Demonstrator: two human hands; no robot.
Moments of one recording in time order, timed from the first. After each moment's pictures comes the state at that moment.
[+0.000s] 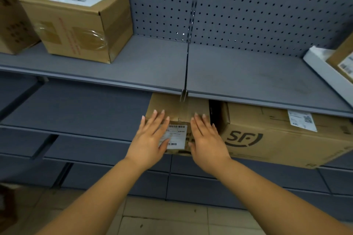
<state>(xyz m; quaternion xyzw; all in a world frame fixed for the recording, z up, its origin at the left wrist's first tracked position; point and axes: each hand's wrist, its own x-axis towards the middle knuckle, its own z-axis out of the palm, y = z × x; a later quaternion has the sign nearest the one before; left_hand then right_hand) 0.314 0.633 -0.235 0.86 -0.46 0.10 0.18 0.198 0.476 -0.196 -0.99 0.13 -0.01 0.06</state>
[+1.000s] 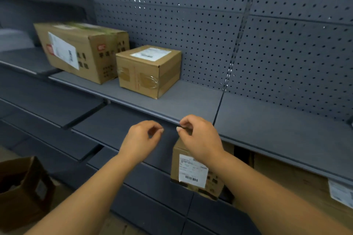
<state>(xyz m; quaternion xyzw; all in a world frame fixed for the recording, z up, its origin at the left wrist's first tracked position) 0.318 0.690 -0.113 0.88 -0.22 0.17 0.38 0.261 0.522 -0.074 -0.94 0.00 -0.15 0.31</state>
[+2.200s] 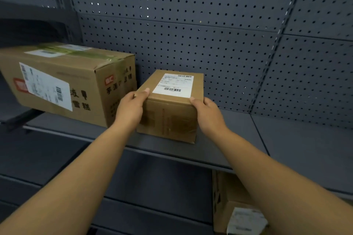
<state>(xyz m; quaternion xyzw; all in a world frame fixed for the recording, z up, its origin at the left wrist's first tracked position) 0.561 0.769 -0.021 0.74 -0.08 -0.01 0.67 0.463 0.609 -0.013 -0.76 0.19 -0.21 0.58</state>
